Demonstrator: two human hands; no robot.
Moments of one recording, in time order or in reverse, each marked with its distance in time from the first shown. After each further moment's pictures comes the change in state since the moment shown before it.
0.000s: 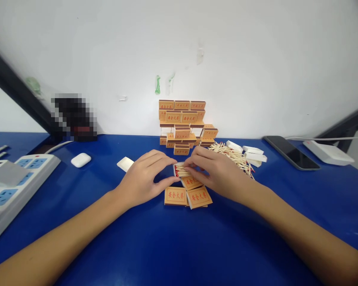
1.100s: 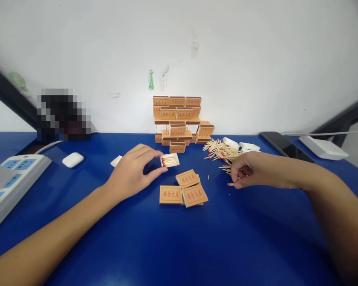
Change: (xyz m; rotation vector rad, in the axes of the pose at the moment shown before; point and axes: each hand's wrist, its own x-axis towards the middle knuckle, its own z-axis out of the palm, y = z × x) left_hand -0.001 -0.017 -0.003 0.119 -0.037 -0.107; right_hand -0.063 0.074 -0.073 0.177 -0.672 0.568
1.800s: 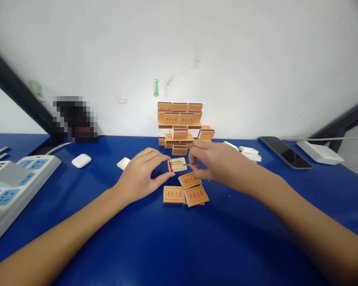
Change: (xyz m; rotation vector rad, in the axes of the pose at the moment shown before) left_hand 0.001 0.012 -0.002 -0.052 0.036 0.048; right_hand 0.041 -0.114 0.008 -0.468 0.528 -0.365
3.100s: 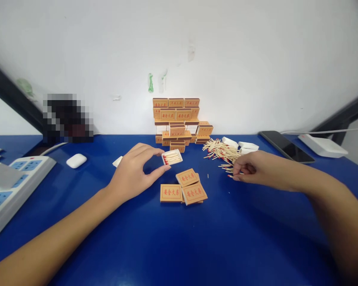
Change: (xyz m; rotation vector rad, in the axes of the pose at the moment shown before) left_hand 0.004 0.003 -0.001 0.014 0.086 -0.062; right_hand -0.099 0.092 0.015 0.399 -0.427 0.457
